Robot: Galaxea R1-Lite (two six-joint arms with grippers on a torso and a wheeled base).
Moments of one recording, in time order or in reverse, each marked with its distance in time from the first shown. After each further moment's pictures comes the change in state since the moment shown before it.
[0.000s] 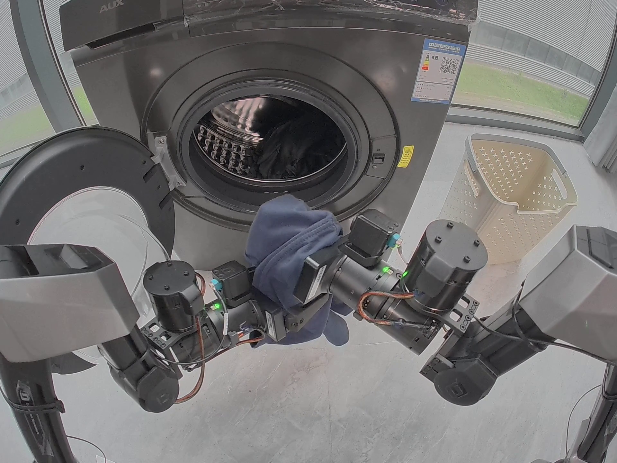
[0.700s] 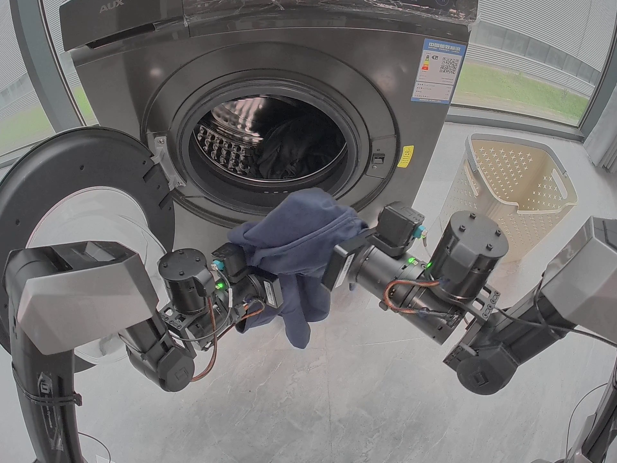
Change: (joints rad) left arm 0.054 0.122 -0.178 0.000 0.167 -0.036; right arm -0.057 -0.055 0.061 0.019 -0.018 0.006
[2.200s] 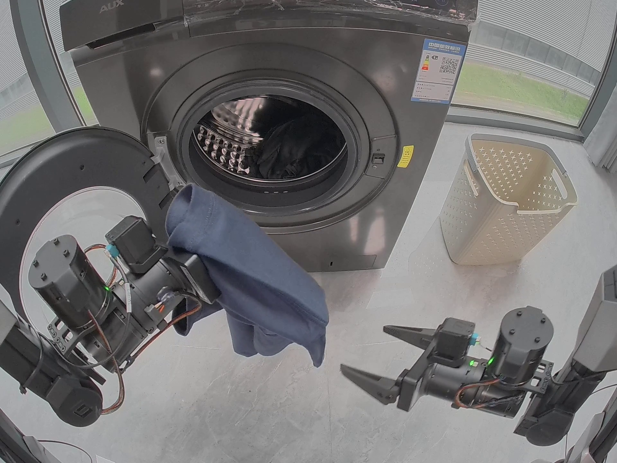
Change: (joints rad) left arm -0.049 -0.545 0.368 0.001 0.073 -0.094; right arm 0.003 -0.109 0.625 -0.131 0.089 -0.002
